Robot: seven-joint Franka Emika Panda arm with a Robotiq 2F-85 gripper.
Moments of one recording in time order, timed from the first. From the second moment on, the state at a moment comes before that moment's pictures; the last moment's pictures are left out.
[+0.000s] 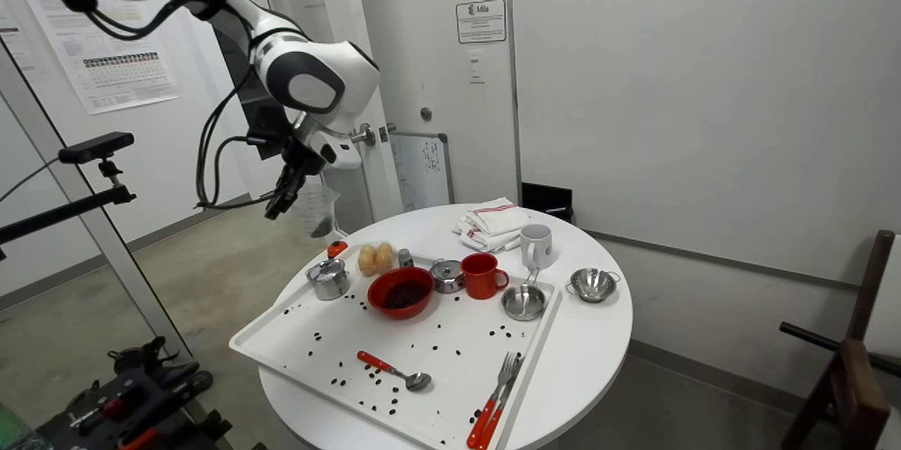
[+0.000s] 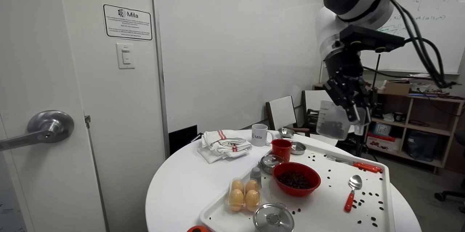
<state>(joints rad) 0.11 0.28 -0.07 -2.05 0.59 1.79 0.40</state>
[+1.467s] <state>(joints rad) 0.10 0.42 0.03 -2.19 0.59 2.27 0.73</state>
